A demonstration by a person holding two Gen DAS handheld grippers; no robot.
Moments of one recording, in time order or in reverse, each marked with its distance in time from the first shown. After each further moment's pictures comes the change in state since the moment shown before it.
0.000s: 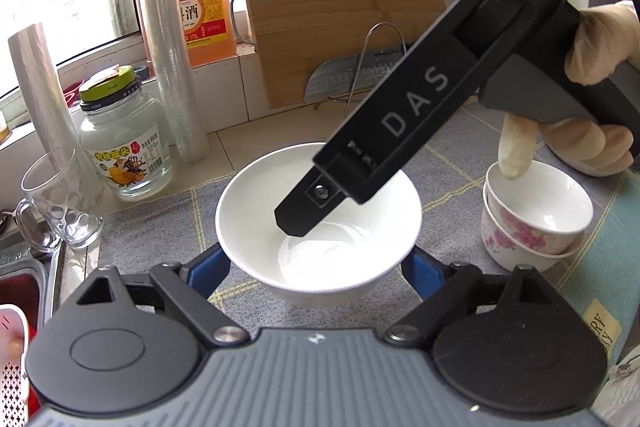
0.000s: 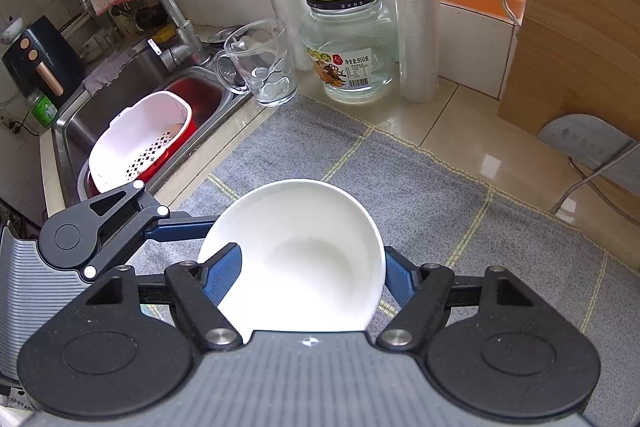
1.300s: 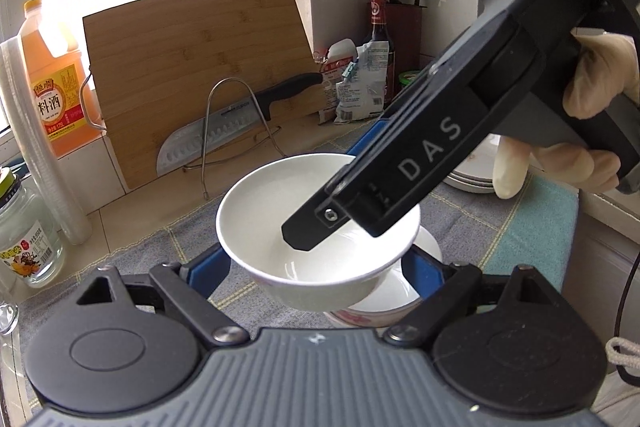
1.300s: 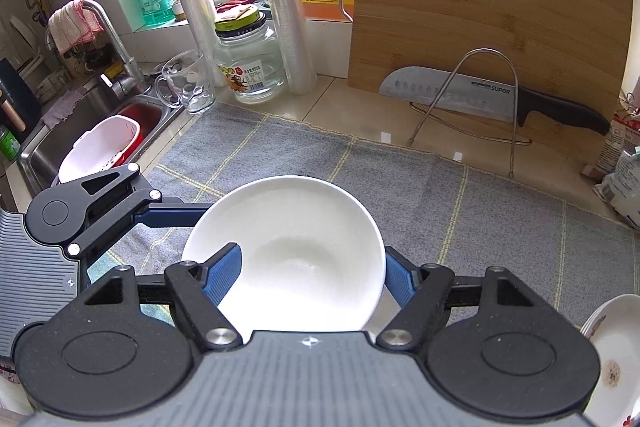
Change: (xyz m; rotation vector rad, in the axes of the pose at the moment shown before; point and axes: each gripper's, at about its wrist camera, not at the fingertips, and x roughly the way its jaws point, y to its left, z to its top) left arm -0.020 -0.097 0.037 0.170 -0.069 -0.214; right arm -0.115 -0.042 -0.094 0.129 -0.112 -0.181
